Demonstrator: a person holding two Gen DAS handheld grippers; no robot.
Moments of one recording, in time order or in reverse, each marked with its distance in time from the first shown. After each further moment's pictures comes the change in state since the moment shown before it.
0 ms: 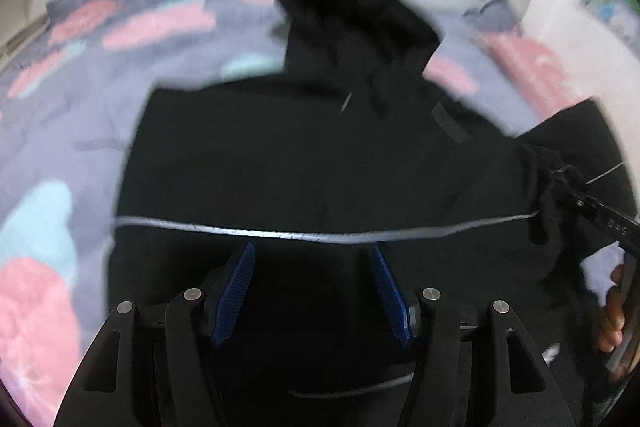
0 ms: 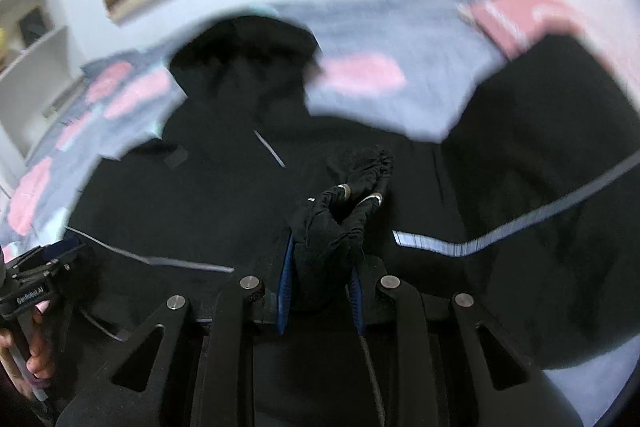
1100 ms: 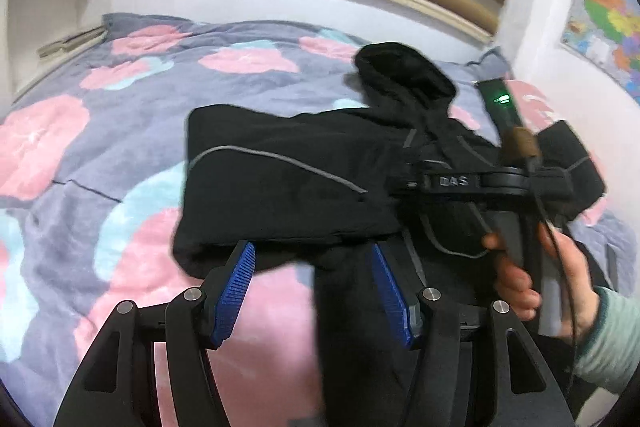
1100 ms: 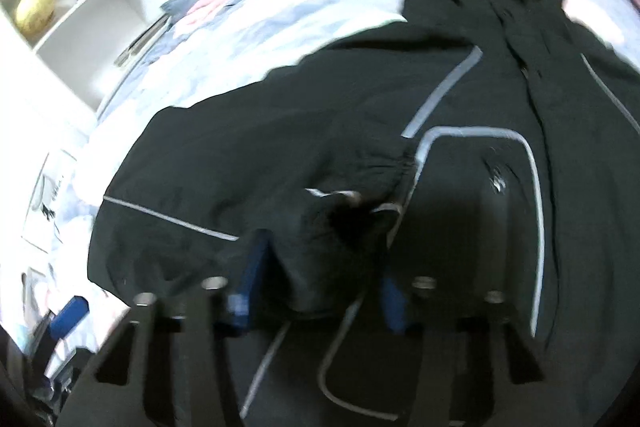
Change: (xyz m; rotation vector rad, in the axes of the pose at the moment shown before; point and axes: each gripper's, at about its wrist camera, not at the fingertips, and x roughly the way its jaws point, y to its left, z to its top) left arm -0.149 0.147 -0.084 -0.016 -0.244 -0.012; right arm 0.058 0.293 -0.011 -0.127 0.132 0.310
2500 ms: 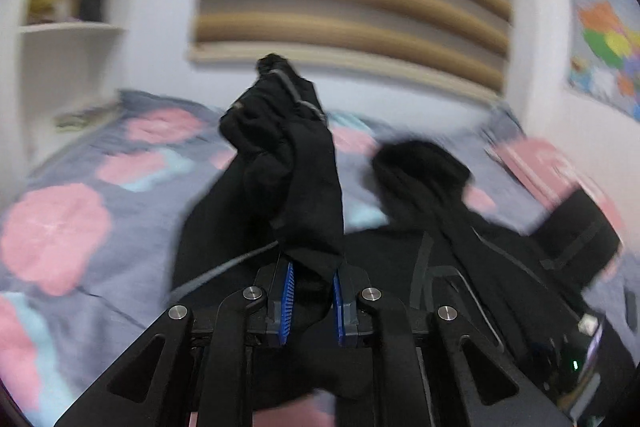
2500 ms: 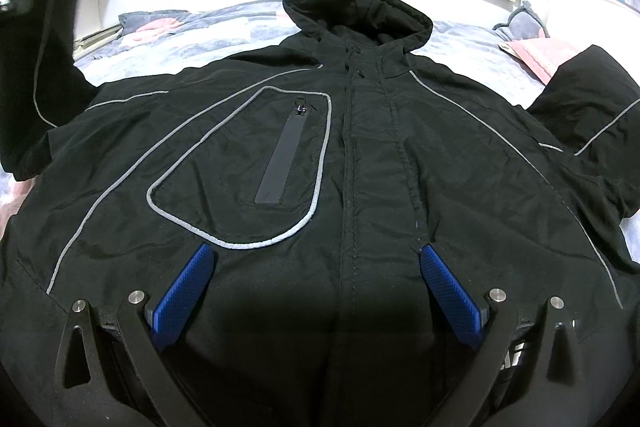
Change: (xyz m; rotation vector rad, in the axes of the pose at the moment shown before) left arm -0.003 -0.019 0.075 0.054 -0.232 0.023; right arm -0.075 -0.043 -0.132 -0.061 -0.211 -0.408
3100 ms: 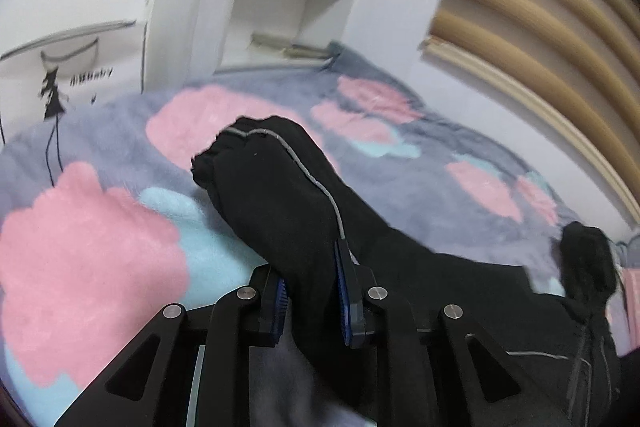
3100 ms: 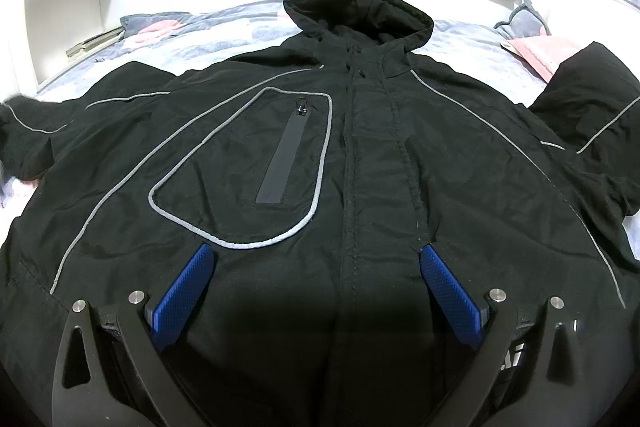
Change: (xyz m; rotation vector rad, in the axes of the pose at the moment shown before) left arm -0.015 0.217 -0.048 -0.481 -0.067 0.475; right arm -0.002 -0.002 -0.001 0.006 -0.003 0.010
